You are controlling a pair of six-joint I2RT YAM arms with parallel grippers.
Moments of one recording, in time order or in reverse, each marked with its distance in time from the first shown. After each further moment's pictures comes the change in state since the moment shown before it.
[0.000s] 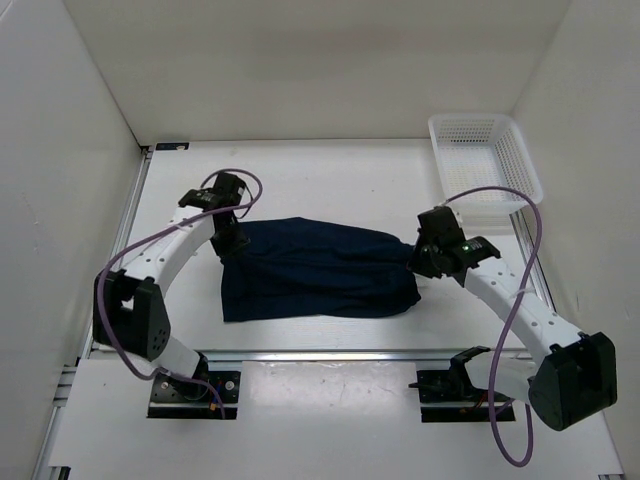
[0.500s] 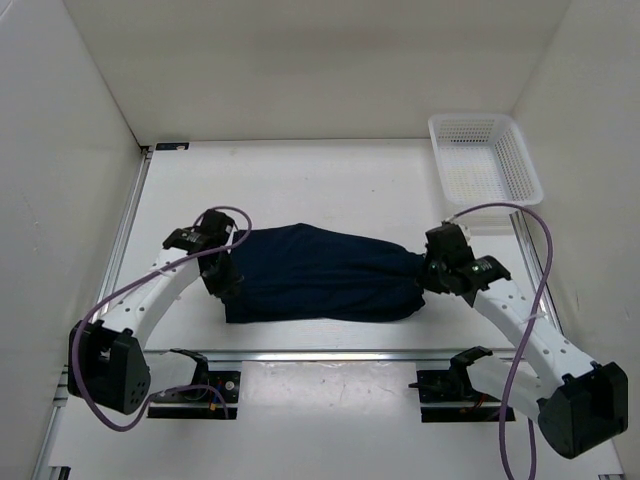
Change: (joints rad) left arm -0.006 -0.298 -0.274 -0.024 0.128 -0.033; right arm 0.000 -0.139 -0.079 -0.033 0.037 -0.026
